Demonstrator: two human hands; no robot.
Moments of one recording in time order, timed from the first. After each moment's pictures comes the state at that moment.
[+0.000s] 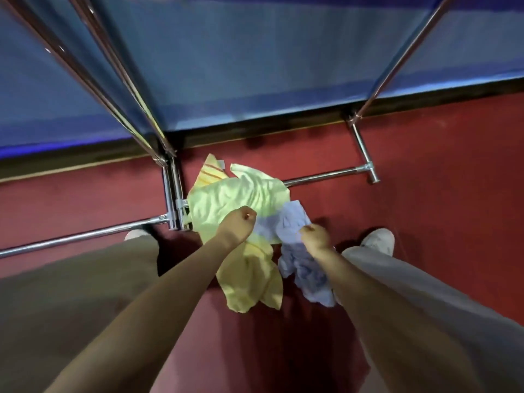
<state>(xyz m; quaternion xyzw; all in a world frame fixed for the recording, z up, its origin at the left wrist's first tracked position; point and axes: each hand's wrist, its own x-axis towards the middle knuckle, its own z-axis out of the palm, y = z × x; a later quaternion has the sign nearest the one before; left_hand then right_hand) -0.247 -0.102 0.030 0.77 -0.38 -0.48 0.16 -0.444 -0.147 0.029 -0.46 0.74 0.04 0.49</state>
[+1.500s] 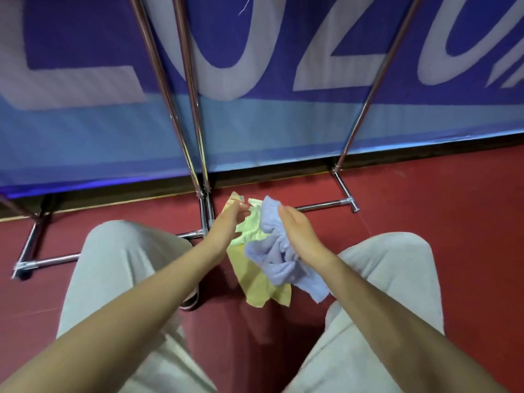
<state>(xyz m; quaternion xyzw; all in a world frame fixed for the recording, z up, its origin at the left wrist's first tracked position) -0.247 0.063 0.257 0.65 -0.25 -0.53 0.48 -0.399 0.020 0.263 -0.60 0.50 -0.29 0.55</state>
